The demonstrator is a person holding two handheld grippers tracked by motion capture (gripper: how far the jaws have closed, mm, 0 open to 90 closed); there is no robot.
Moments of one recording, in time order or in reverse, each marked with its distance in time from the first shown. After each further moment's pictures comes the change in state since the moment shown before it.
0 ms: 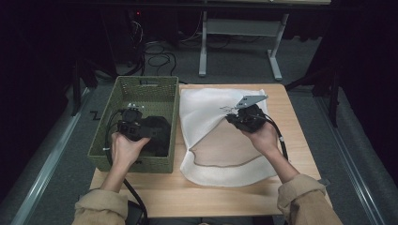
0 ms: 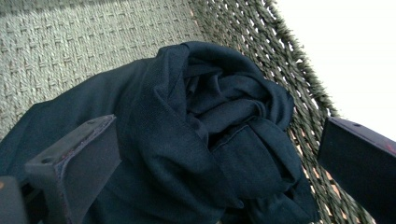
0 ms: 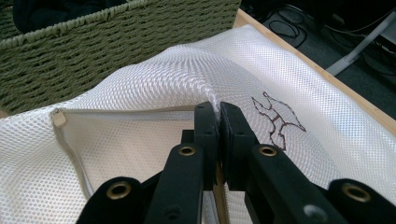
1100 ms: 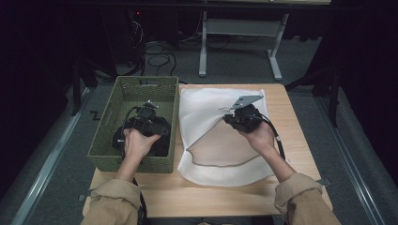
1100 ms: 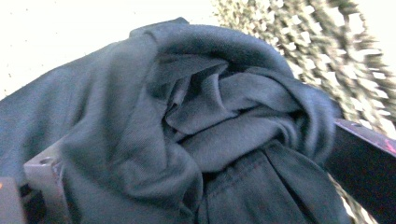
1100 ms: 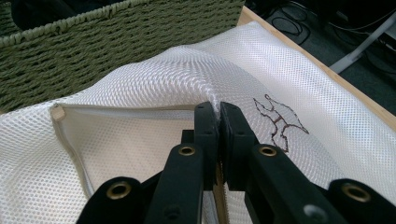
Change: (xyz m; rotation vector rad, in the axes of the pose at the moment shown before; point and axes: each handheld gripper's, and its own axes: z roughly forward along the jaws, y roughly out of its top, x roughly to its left) left arm -0.007 0.019 0.056 0.202 0.055 0.015; right arm 0.004 0.003 0.007 0.018 0.004 -0.001
